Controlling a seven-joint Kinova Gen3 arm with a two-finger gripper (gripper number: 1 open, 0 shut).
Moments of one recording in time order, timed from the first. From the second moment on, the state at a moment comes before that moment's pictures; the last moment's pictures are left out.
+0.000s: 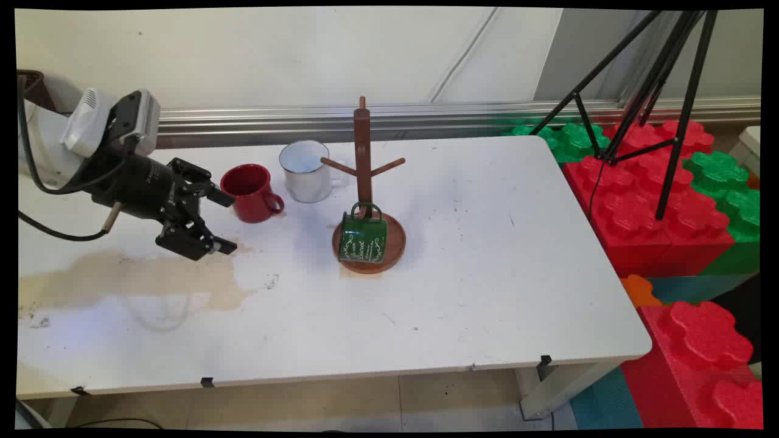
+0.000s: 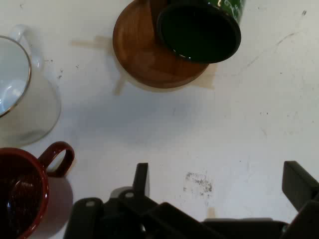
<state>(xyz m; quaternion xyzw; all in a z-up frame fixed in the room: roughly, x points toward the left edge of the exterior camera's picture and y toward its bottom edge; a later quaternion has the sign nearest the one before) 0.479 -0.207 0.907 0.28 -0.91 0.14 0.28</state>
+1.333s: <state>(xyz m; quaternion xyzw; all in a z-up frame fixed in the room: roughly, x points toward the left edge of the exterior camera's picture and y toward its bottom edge) 0.429 -0.213 0.914 0.31 -0.89 0.13 0.29</state>
